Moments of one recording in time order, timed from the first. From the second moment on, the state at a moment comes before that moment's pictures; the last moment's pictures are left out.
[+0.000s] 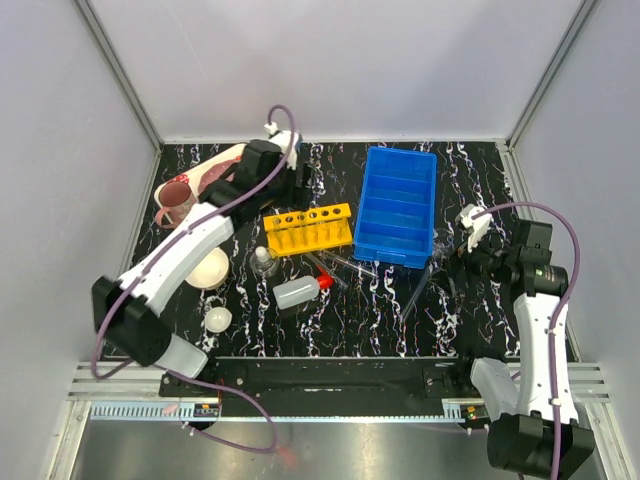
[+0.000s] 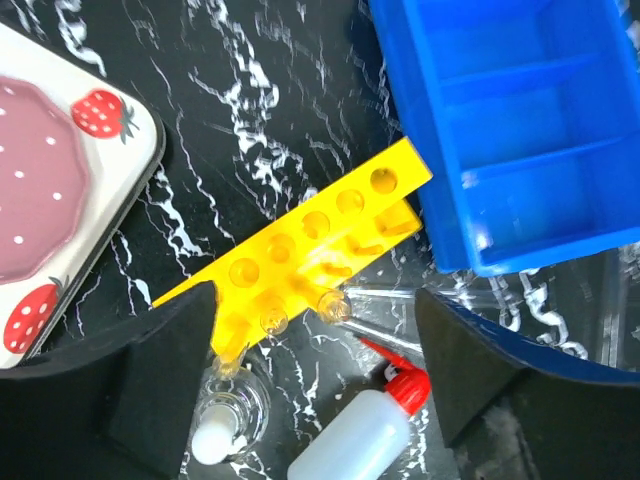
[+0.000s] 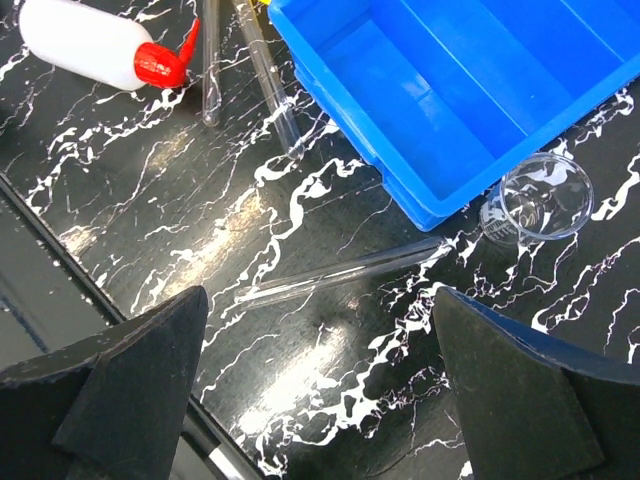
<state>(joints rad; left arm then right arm) -0.54 1.52 1.43 -0.54 -0.03 -0.18 -0.21 0.83 0.84 -0.88 -0.82 -0.61</state>
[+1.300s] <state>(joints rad) -0.46 0.52 0.72 -0.51 0.09 -0.44 0.28 1.15 0.93 -1.04 -0.63 -0.76</state>
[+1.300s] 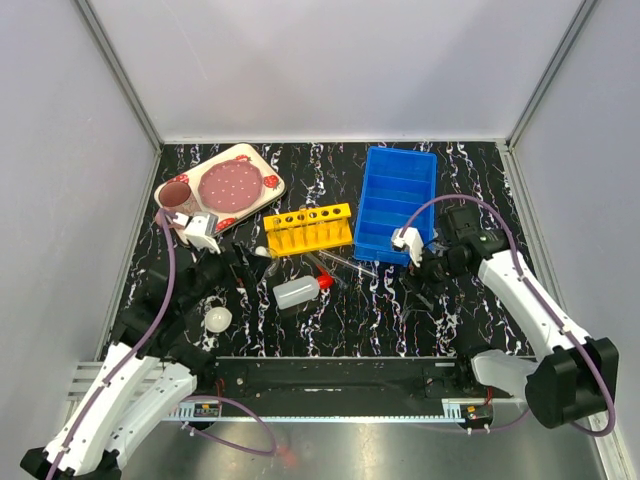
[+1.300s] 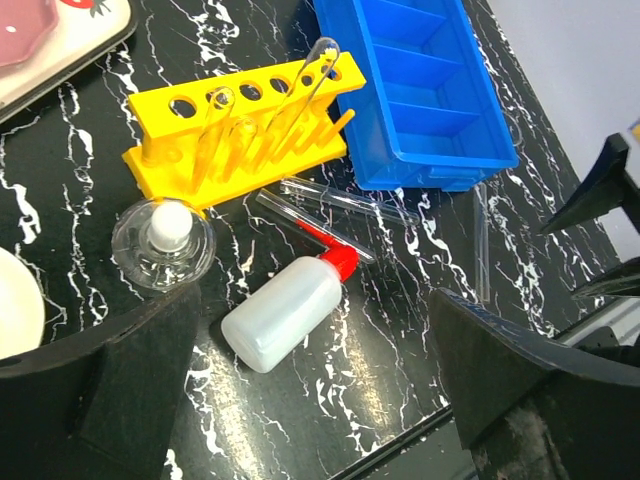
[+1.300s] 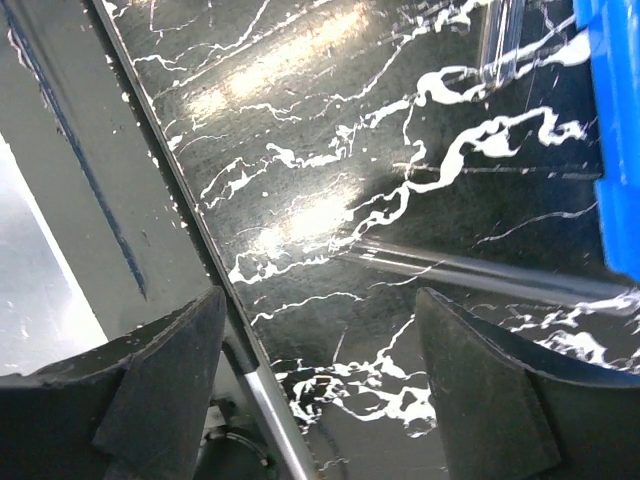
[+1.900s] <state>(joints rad) -0.46 0.50 0.63 -0.44 0.16 -0.56 0.33 1.34 0.85 -0.96 -0.40 -0.65</state>
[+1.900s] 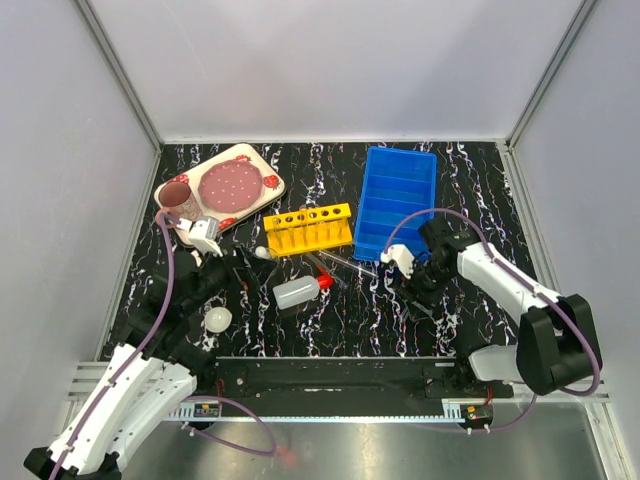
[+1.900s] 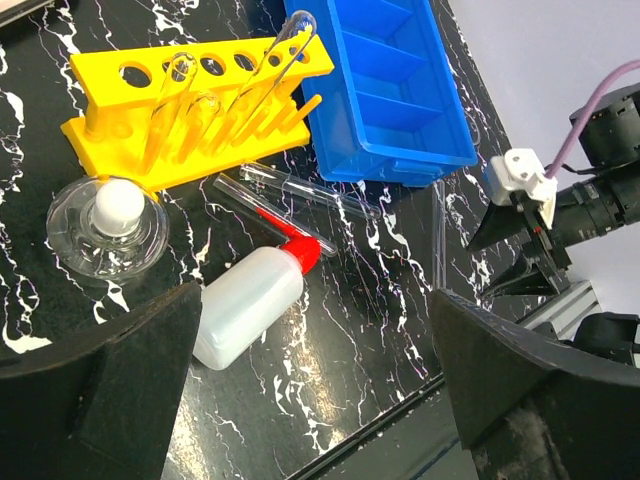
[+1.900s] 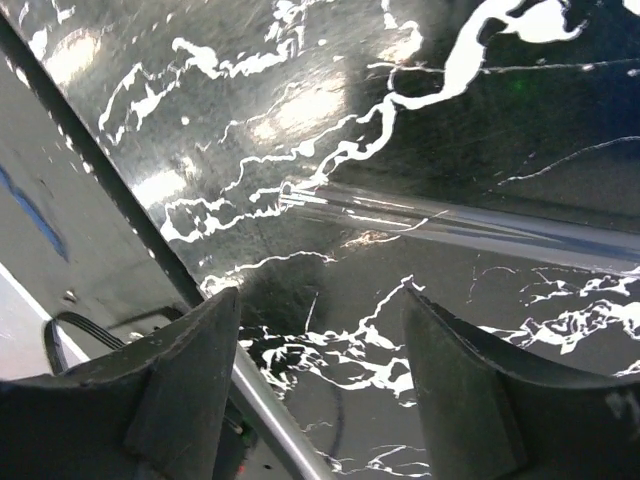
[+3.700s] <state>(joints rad) -0.46 0.45 0.56 -0.34 0.33 -0.62 0.42 1.44 0.77 -0.95 -0.44 -1.51</state>
